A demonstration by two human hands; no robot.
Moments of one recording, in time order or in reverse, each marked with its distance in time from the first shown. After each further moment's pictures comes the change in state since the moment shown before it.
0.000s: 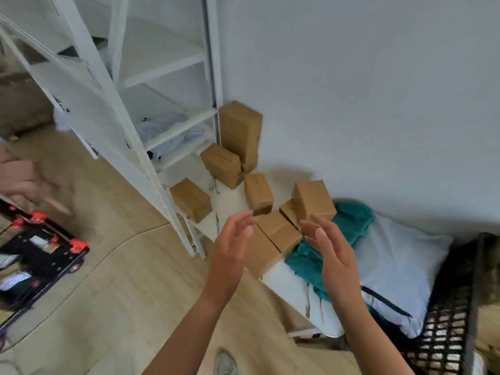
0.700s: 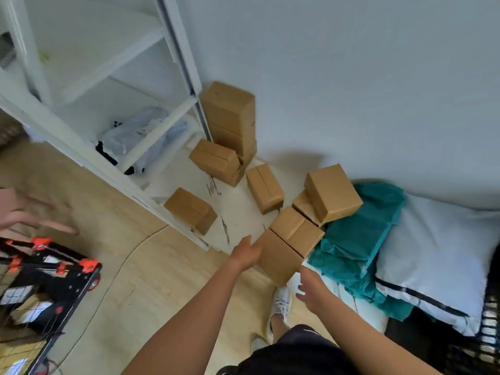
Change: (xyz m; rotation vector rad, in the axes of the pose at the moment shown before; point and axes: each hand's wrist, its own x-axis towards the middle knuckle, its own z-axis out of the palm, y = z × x) left_hand 0.179 -0.156 -0.017 0.749 -0.502 -0.683; right_hand 0.076 0.173 0.110 0.265 0.090 1.224
